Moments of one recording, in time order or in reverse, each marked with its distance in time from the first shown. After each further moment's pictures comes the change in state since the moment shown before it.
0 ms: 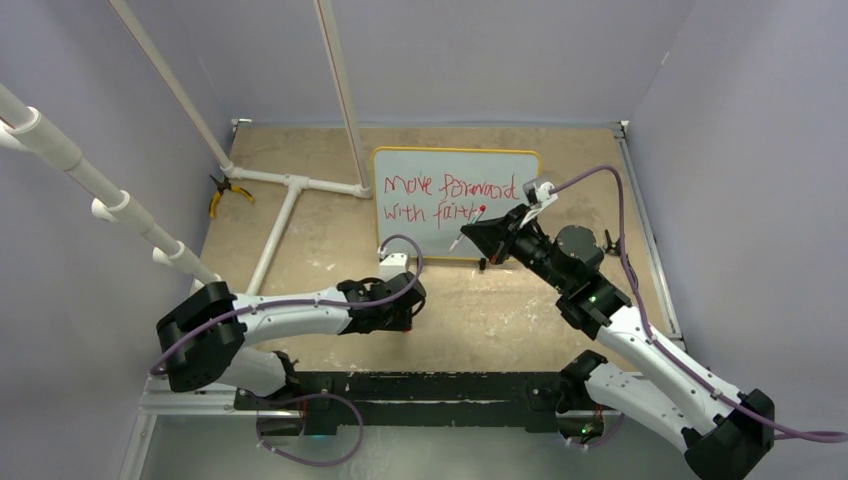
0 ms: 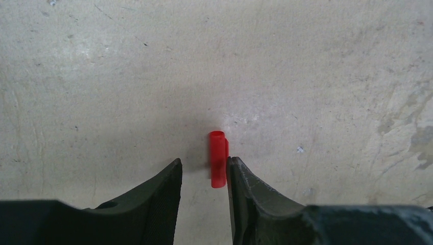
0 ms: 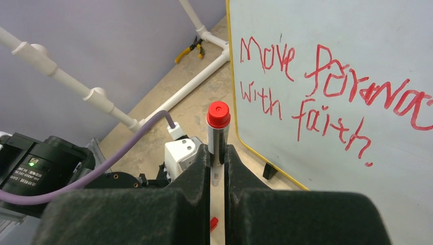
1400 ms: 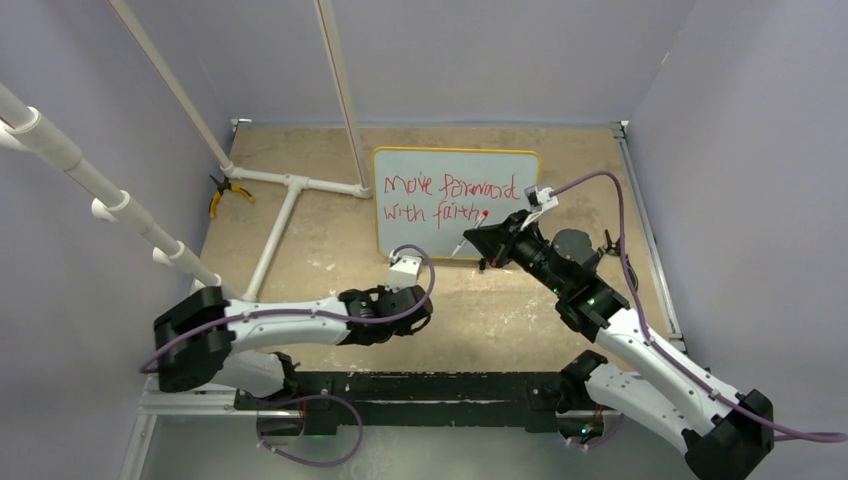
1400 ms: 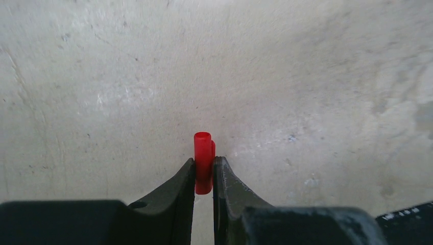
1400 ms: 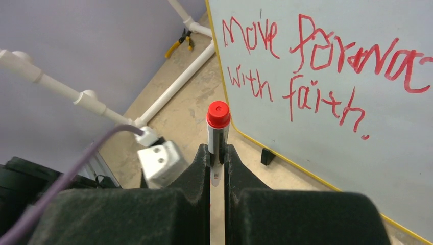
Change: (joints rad) left arm -0.128 0.029 0.044 -0.039 -0.151 0.063; right arm 0.000 -0.007 -0.039 -0.026 0.034 0.057
